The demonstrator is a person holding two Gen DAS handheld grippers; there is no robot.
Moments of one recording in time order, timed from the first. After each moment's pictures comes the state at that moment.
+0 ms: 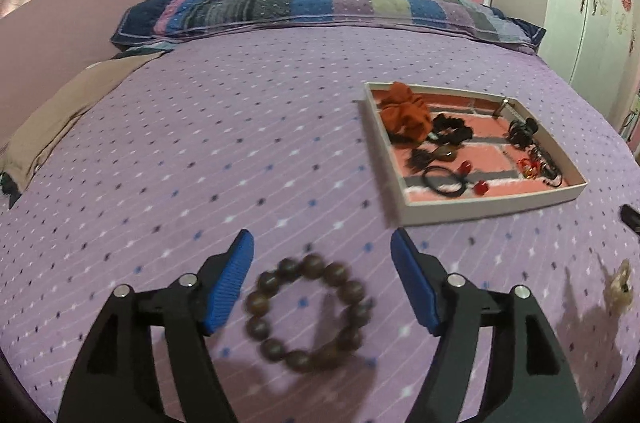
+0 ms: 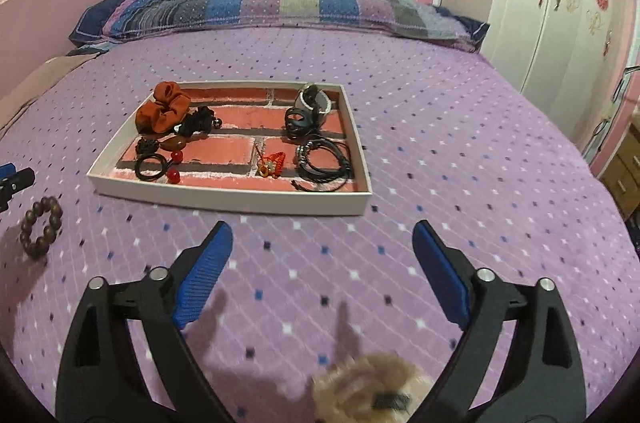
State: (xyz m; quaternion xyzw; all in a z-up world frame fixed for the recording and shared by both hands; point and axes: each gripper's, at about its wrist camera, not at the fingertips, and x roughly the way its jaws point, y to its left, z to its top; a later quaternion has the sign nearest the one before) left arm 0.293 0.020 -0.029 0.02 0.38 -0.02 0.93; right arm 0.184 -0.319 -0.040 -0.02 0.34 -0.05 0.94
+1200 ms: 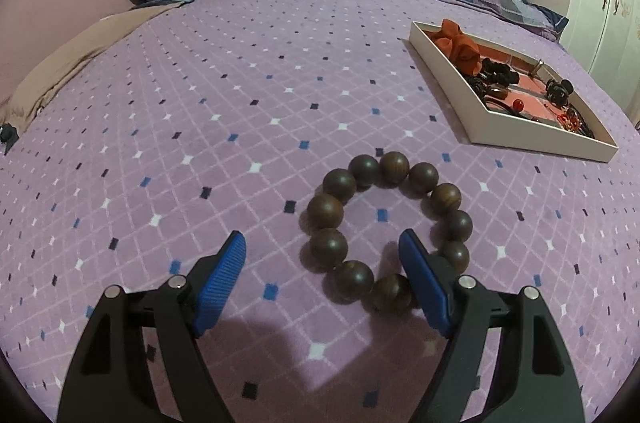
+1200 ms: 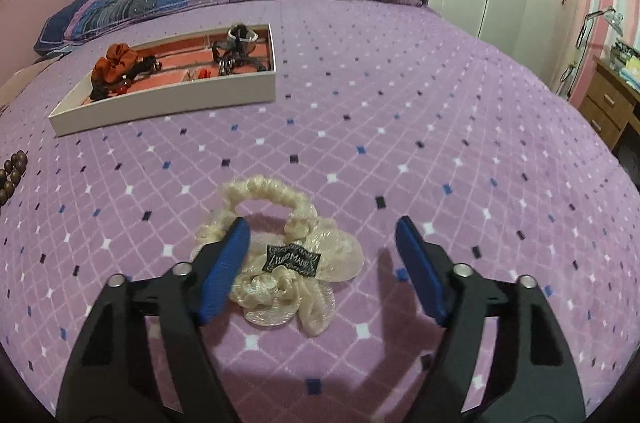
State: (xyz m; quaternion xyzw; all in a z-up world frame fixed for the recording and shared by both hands) left arm 0.278 0.066 -0.098 0.00 0.42 -0.01 0.91; right arm 0.117 -0.375 -0.117 0.03 0.38 -0.12 0.92
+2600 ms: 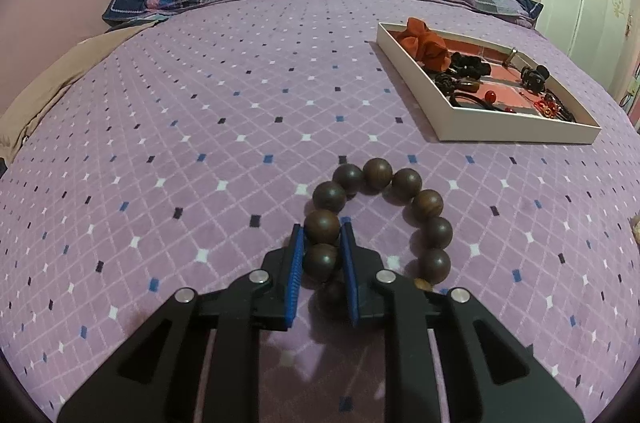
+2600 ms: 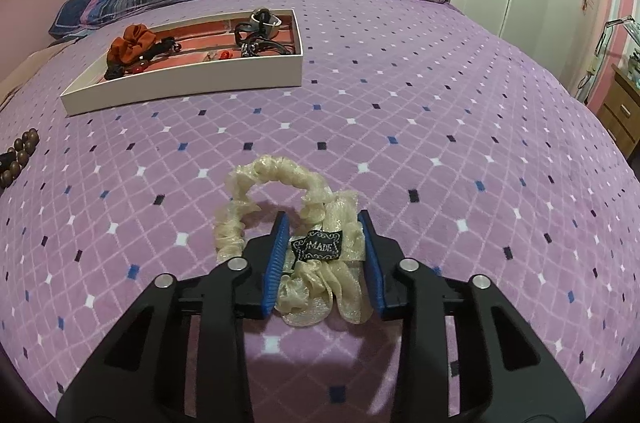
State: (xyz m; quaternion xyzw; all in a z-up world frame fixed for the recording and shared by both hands) left arm 0.276 0.044 -0.094 0.03 0.41 -0.04 0.91; right arm 0.124 -0.365 -0.125 0.01 0.39 -0.08 0.92
